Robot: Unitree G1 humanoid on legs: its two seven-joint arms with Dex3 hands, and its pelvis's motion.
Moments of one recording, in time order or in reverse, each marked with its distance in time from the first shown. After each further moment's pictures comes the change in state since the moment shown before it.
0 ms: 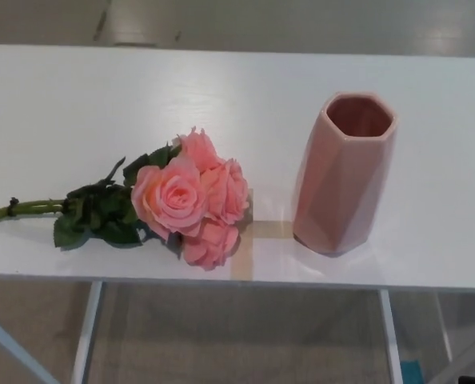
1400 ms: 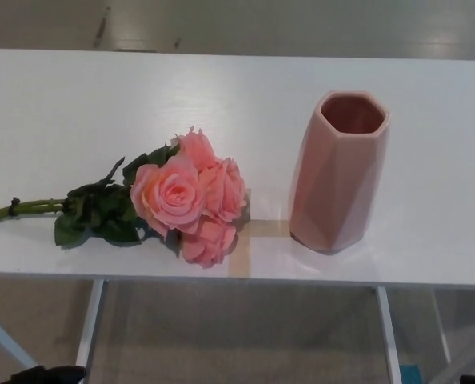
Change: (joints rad) left_arm 0.342 0.079 -0.273 -0.752 -0.074 -0.109 -0.535; right_arm -0.004 0.000 -0.003 0.018 -0.003 -0.031 -0.006
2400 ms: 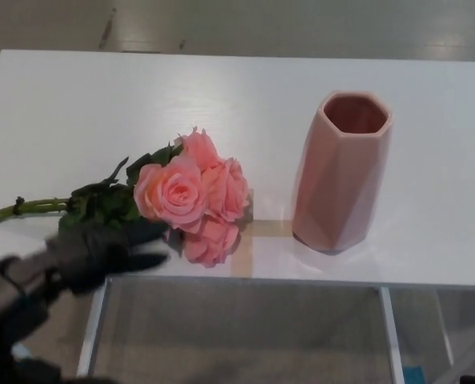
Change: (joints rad) left_arm 0.019 0.013 0.102 -0.950 -0.220 0.069 -0.022; right_arm -0.003 -0.002 0.004 0.009 0.000 -0.001 0.000
